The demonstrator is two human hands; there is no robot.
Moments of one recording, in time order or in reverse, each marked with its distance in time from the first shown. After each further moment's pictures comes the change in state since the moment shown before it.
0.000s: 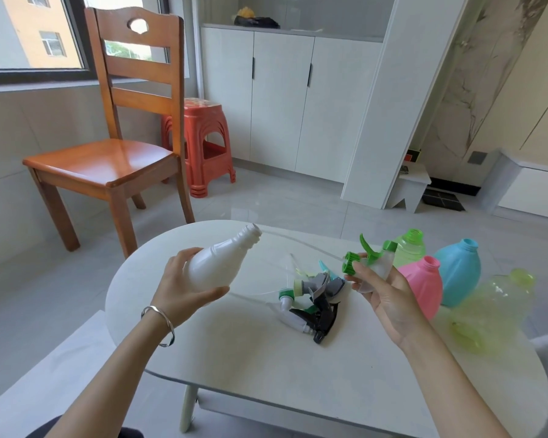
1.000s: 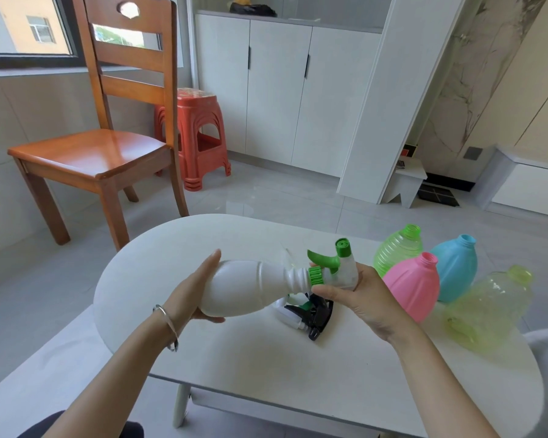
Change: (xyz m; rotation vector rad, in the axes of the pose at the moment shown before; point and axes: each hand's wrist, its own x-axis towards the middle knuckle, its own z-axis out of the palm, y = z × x) left_hand -0.017 0.046 0.016 -0.464 -0.270 -0.407; right_hand -0.013 -0.006 0.026 -0.394 -0.341 -0.029
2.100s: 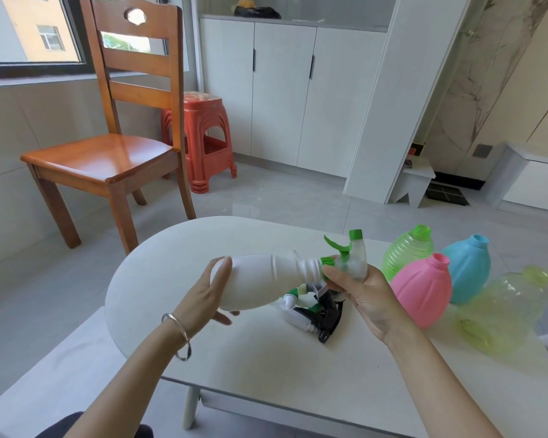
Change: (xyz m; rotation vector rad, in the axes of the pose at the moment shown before) left_hand 0.006 -0.012 -0.006 0.156 -0.097 0.173; right_hand 0.013 0.014 0.007 0.192 0.168 0.081
